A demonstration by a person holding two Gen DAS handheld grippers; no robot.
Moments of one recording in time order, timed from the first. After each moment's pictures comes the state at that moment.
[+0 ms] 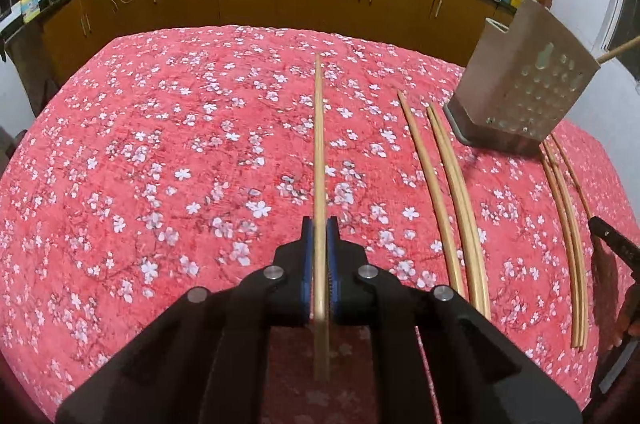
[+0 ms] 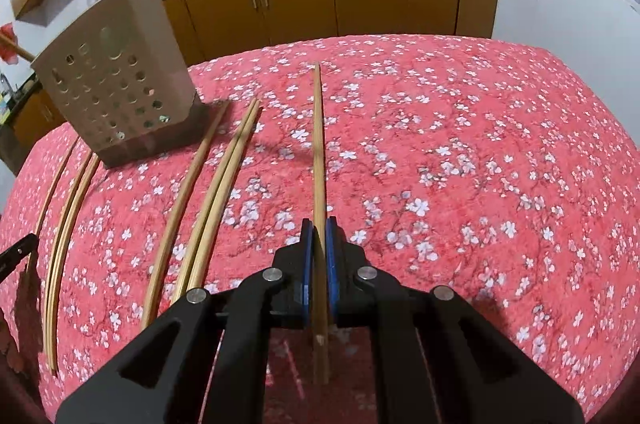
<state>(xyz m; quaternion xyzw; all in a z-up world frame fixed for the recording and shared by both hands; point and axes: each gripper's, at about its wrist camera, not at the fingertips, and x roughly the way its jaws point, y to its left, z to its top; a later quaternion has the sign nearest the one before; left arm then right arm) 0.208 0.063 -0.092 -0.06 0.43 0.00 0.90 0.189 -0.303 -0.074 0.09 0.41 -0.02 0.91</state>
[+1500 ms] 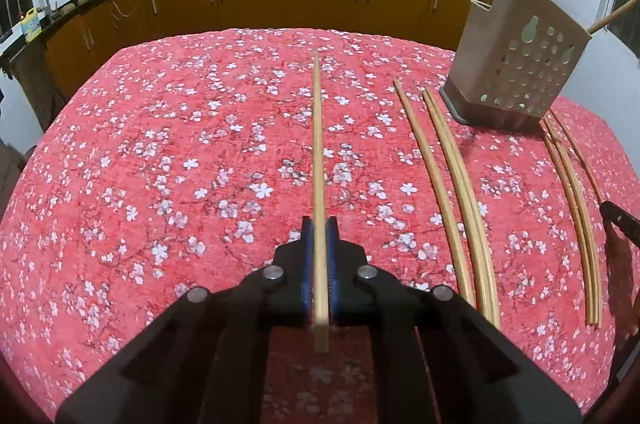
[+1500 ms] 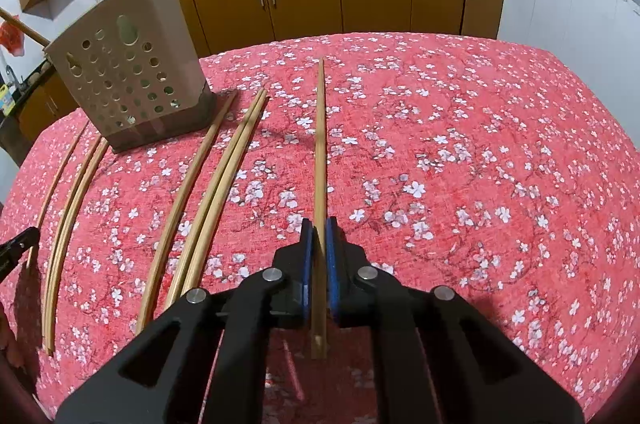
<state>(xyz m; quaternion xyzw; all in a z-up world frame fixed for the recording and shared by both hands) 0.190 0.052 -0.090 -0.02 0.44 0.01 0.90 0.170 -0.302 -0.066 0.08 0.41 -0.01 0.91</state>
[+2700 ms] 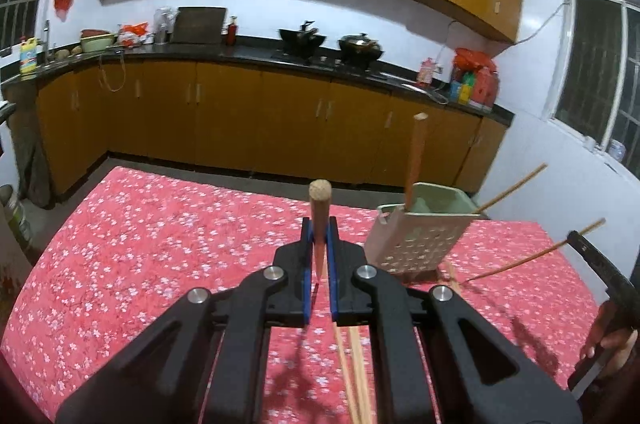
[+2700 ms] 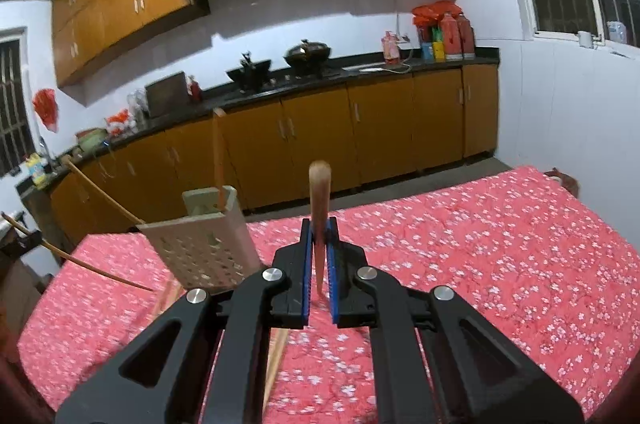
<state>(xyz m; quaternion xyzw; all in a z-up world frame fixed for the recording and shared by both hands) 0.157 0.055 0.072 -0.09 0.25 -0.06 0.96 0.126 -0.319 0.075 0.11 0.19 0.02 0.97</state>
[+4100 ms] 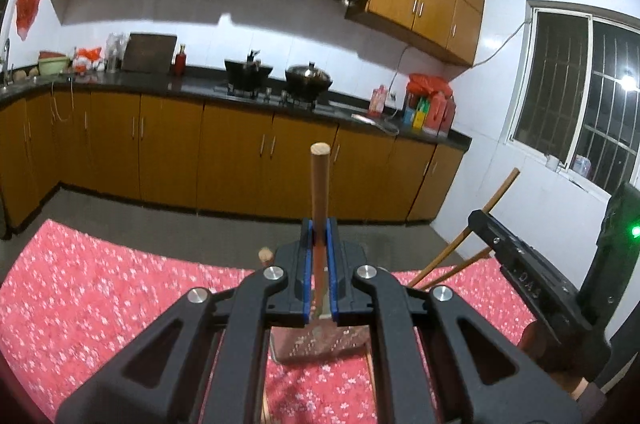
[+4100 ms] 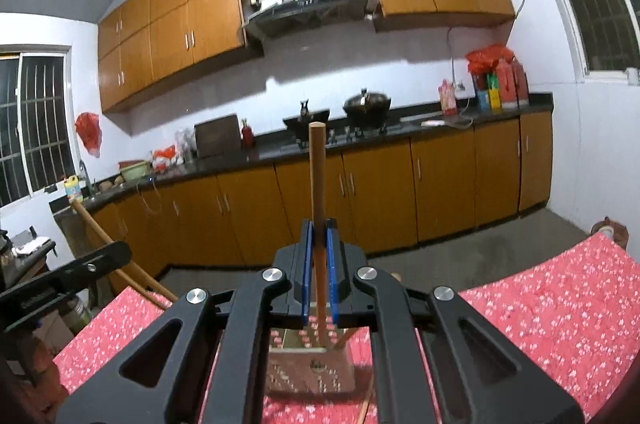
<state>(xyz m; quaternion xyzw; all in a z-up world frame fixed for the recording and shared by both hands) 0.224 -0.023 0.117 -0.10 0.20 -0.13 0.97 0.189 -0.248 0.124 0.11 0.11 0.09 0.98</state>
